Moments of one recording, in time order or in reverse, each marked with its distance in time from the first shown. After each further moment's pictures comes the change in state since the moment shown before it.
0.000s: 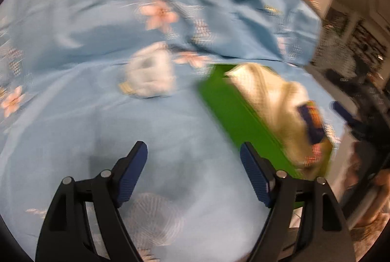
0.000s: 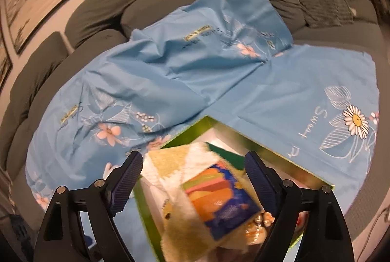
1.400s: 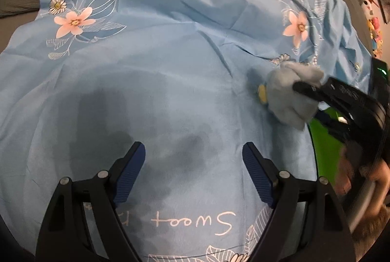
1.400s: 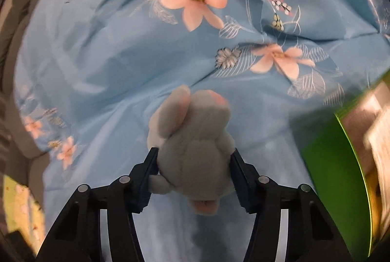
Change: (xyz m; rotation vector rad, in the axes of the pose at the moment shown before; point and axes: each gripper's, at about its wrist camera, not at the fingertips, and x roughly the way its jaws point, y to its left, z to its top) left arm 0.003 0.162 -0.007 -0.403 0.085 0.122; right arm 0.190 0.213 -0.103 -0.287 0.548 0.104
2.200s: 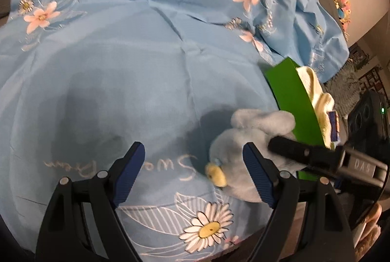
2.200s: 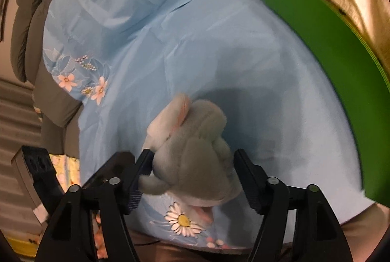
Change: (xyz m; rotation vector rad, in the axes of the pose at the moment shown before) left arm -0.019 -0.025 -0.044 0.124 0.136 -0.196; right arm -0.076 -0.016 -0.125 0.137 0.277 0.167
